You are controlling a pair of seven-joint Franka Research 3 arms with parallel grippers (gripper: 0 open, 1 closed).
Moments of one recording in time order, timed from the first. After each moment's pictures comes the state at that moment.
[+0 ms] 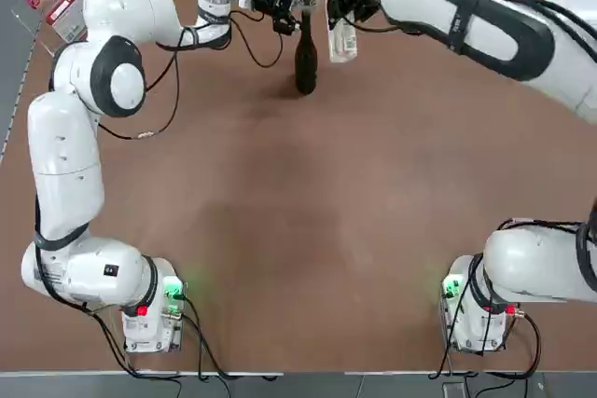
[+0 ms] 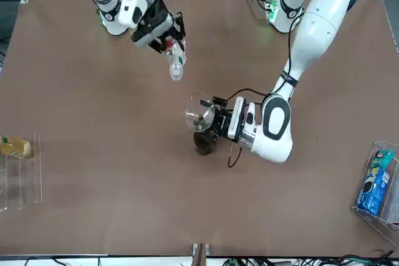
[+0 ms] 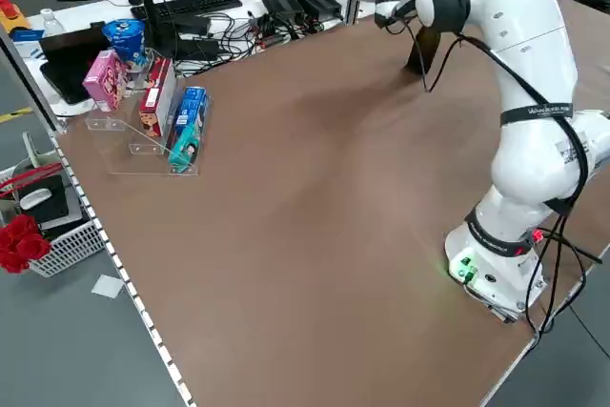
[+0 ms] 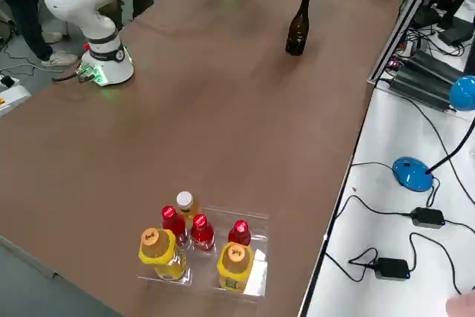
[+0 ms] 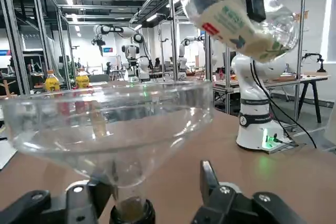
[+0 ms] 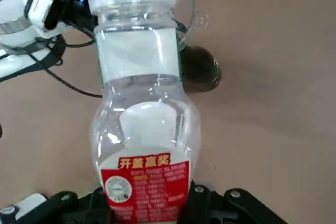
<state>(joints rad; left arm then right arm) -0.13 0.84 -0.41 -1.34 -1.29 1.79 2.18 -0.12 -0.05 0.83 -1.85 0.27 2.17 0.43</state>
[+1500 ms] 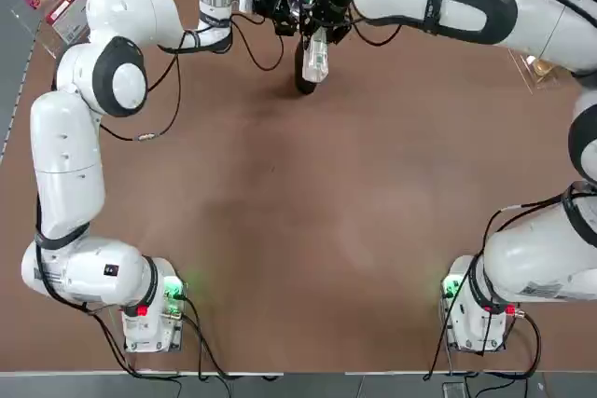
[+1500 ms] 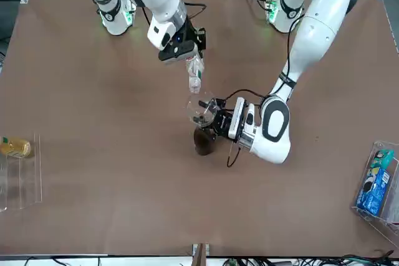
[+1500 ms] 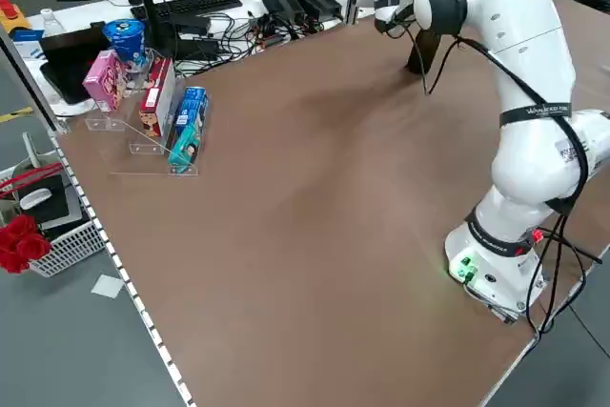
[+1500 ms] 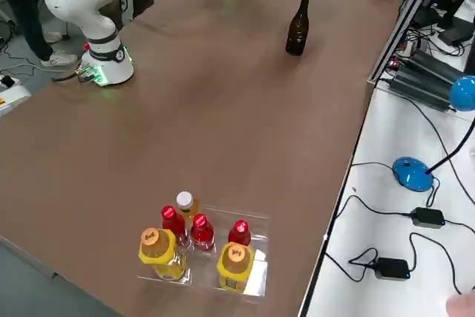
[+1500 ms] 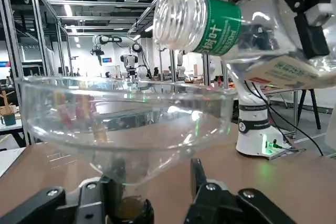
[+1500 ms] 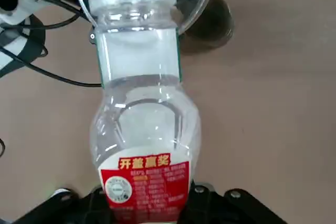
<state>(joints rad) -0.13 0.86 -0.41 -1.34 -1.32 1.76 2.21 -0.09 0.28 0.98 -1.65 0.04 2.06 0.82</state>
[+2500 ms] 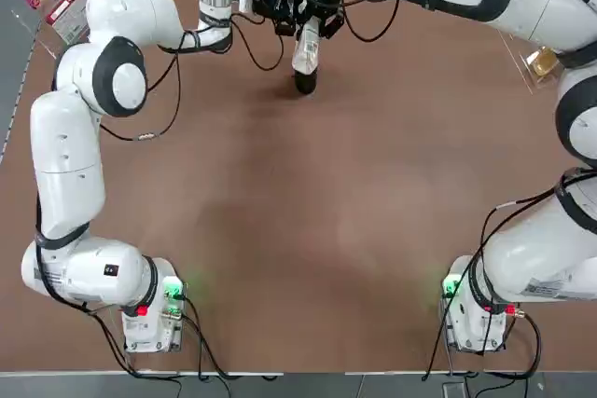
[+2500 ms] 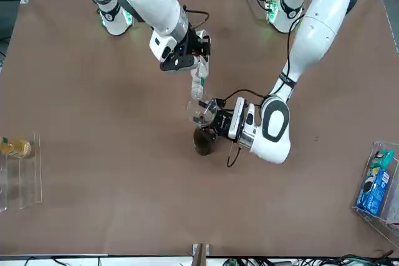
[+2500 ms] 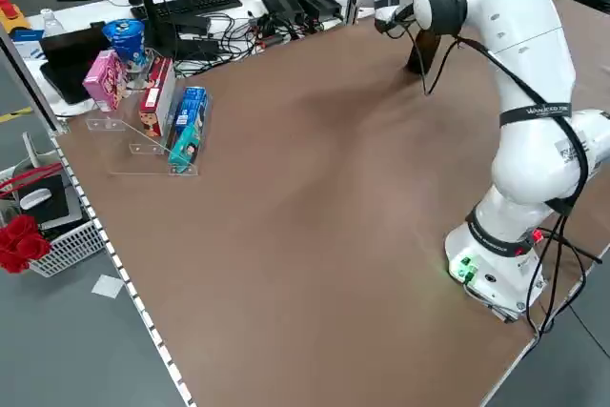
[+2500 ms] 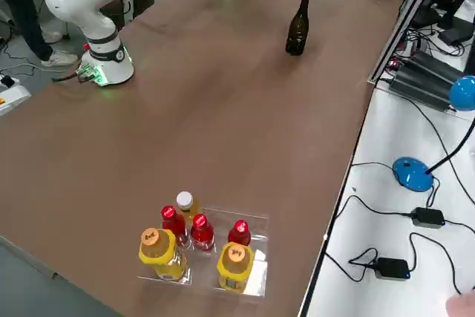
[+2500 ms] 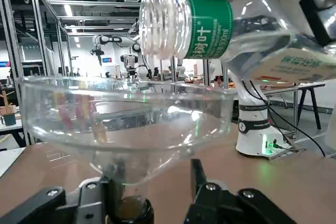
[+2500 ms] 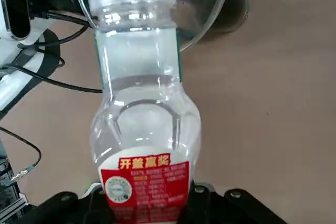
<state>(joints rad) -0.13 0.86 -0.41 -1.34 -1.32 1.76 2.21 -0.07 0.40 1.00 -1.54 0.04 2.03 0.93</state>
